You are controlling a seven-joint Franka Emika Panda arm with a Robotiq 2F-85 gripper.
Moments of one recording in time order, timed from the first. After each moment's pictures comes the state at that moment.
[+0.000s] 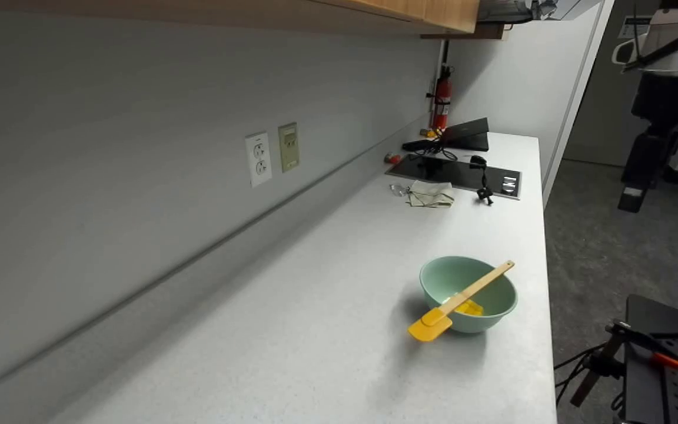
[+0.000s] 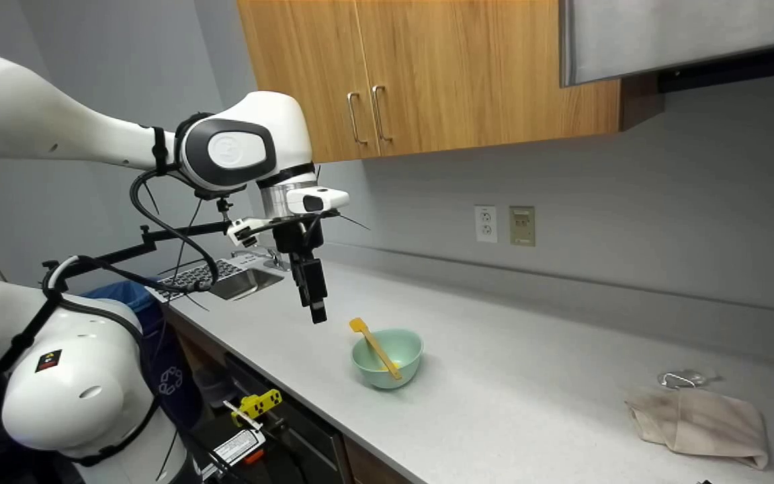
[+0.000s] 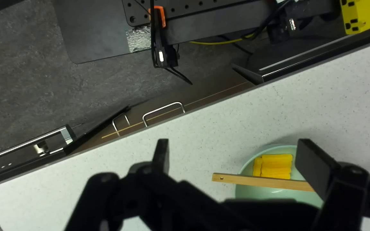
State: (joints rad) arm -0.08 -0.77 0.06 -2.72 -0.06 1.88 0.18
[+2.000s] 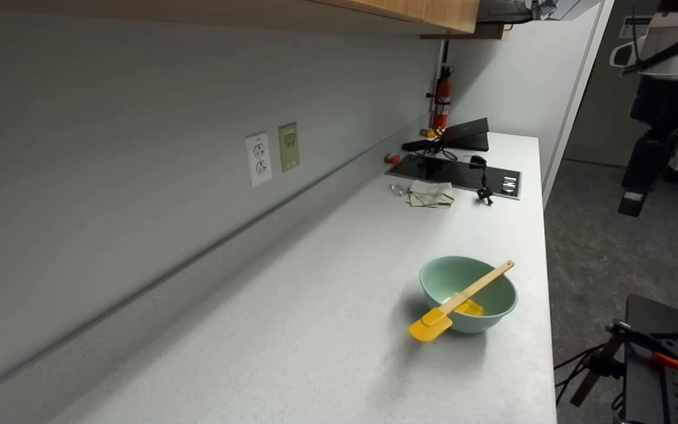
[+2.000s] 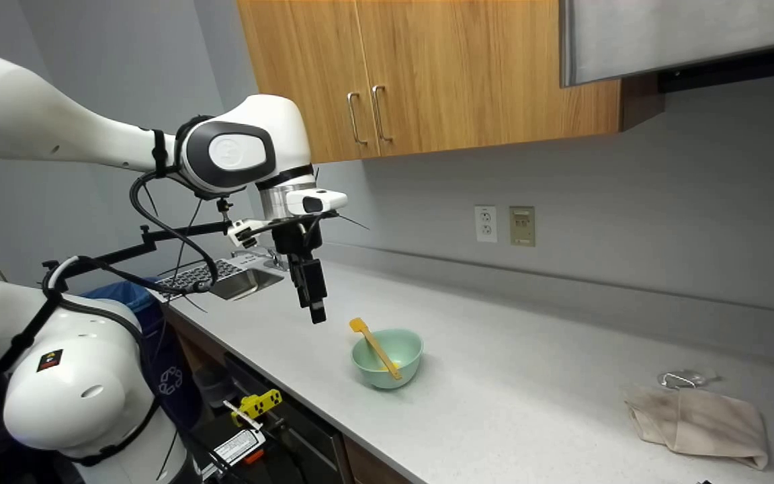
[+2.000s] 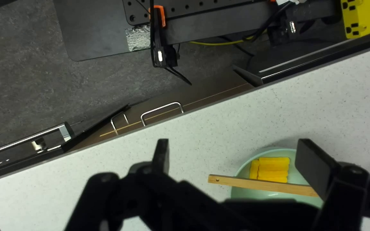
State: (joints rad) arm -0.06 -0.77 0.07 -2.73 -0.06 1.89 0.17
